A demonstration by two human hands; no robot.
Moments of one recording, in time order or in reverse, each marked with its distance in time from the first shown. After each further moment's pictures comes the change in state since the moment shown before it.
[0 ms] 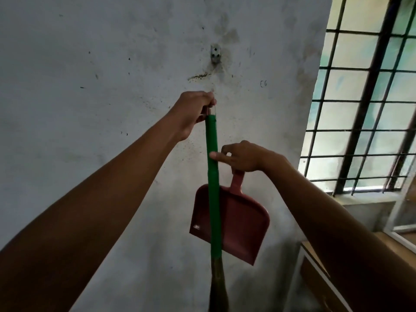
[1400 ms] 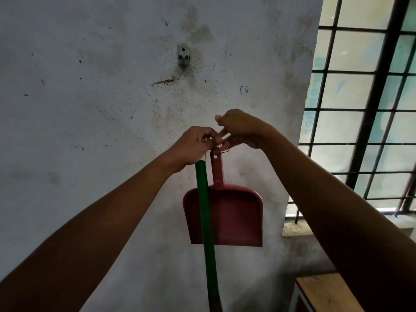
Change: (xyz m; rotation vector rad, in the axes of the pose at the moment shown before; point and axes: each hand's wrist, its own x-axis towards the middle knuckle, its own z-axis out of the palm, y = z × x) left_hand 0.101 -0.094 0.121 0.423 -0.128 0.151; right_hand 0.092 0.130 -0.084 0.827 0.151 0.114
